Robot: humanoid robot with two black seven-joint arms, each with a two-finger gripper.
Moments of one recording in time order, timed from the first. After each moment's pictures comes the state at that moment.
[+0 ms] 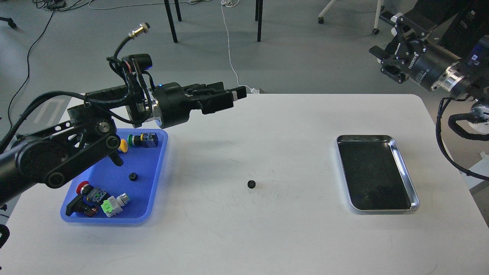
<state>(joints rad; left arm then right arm) -0.84 0.50 -0.54 -1.35 1.63 -0.22 -0.29 0.97 -0.66 0.37 0.74 -0.28 0.49 0.48</state>
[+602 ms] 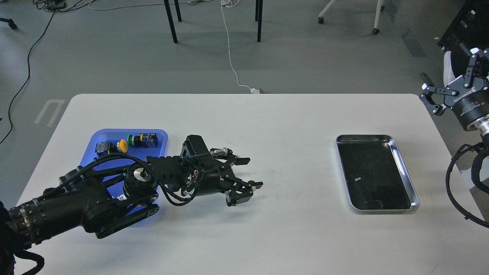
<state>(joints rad) -0.74 0.30 -0.28 -1.17 2.18 -0.04 -0.31 0.65 -0.77 0.50 0.87 0.21 0.49 0.48</state>
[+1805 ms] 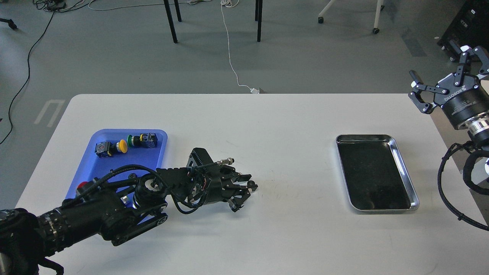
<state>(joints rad) -0.70 0.21 -0.26 -1.01 2.18 -0.02 -0.31 0.64 -0.77 0.53 0.96 0.21 0.49 0.48</state>
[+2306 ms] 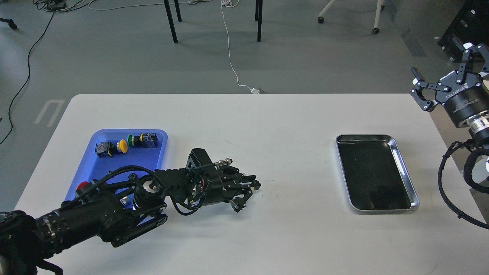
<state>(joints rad) -0.68 0.23 -0.29 -1.06 2.18 0.02 -0.34 0.64 -0.77 0.55 0.96 0.21 0.49 0.49</state>
